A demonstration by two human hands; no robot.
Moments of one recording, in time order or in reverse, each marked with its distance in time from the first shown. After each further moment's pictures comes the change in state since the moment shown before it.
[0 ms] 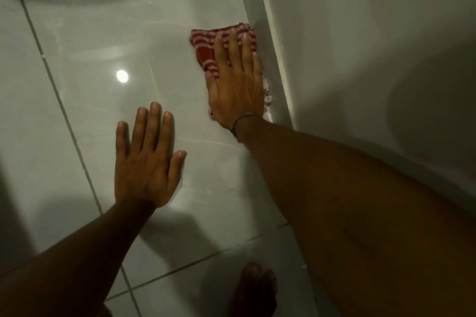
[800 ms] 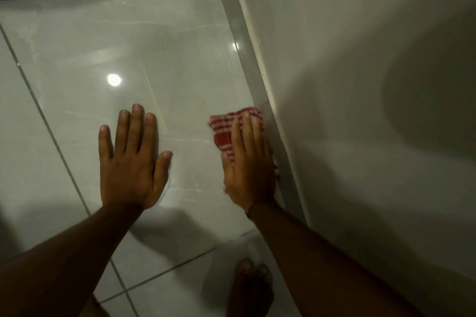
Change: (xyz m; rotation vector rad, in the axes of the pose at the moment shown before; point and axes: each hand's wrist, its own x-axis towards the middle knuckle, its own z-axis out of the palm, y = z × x) left_hand 0.001 0.000 -0.004 -0.027 -0.029 -0.012; right_hand -0.168 0.033 0.003 0.108 -0.106 0.131
